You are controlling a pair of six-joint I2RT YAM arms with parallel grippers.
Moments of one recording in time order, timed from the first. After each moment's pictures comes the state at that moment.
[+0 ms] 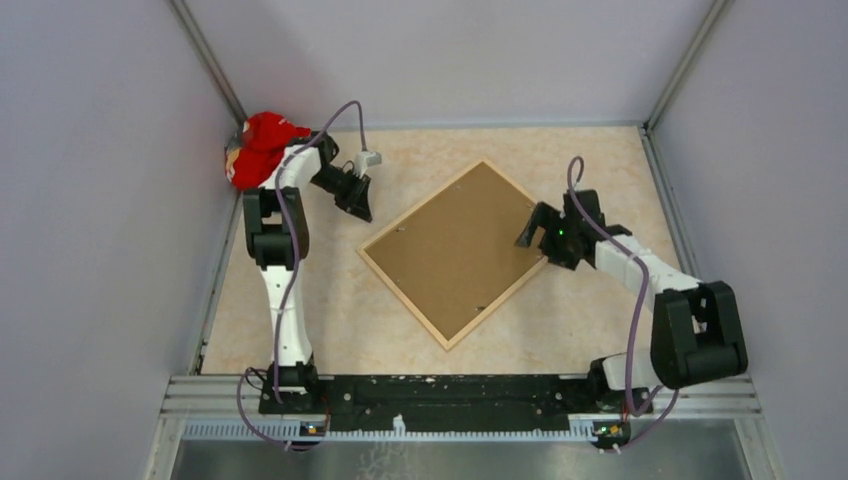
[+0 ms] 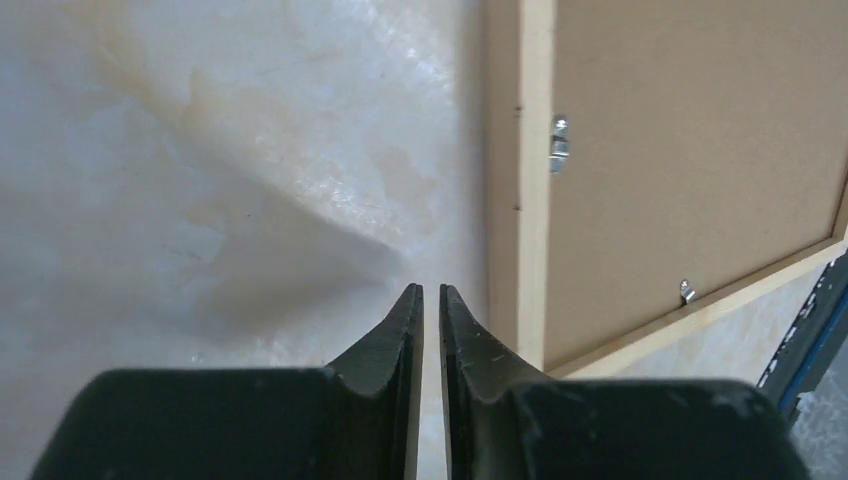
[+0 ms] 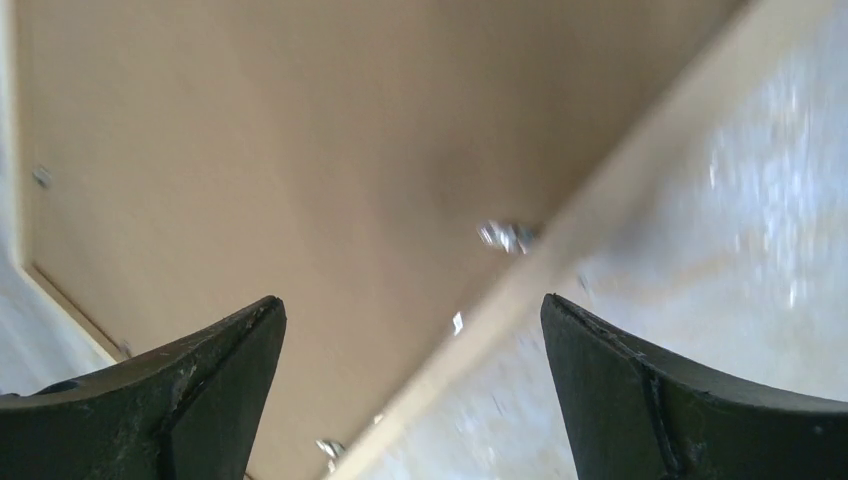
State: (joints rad) left arm -0.03 2.30 1.96 -1.15 0.74 0.76; right arm 0.21 1.43 0.86 -0.29 -0.12 0.63
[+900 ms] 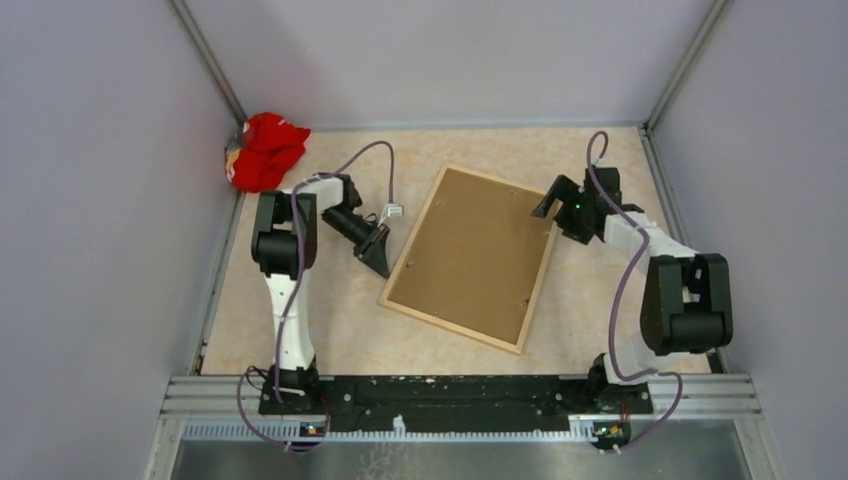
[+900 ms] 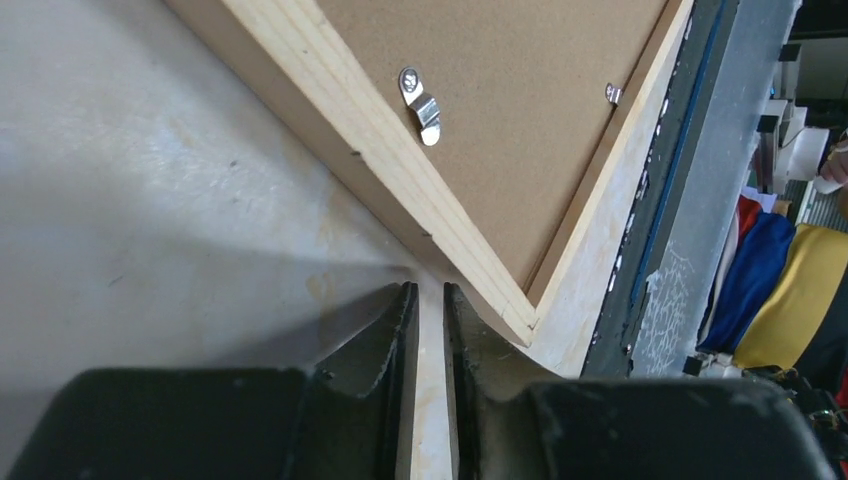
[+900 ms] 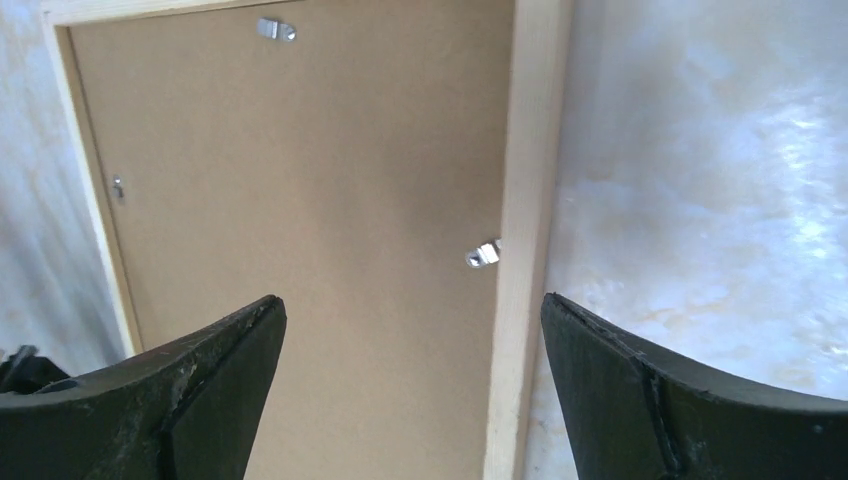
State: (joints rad) left arm -0.14 2.23 1.52 -1.24 0.89 0.93; right arm 0.05 1.57 0.94 -0.22 -0.19 0.60
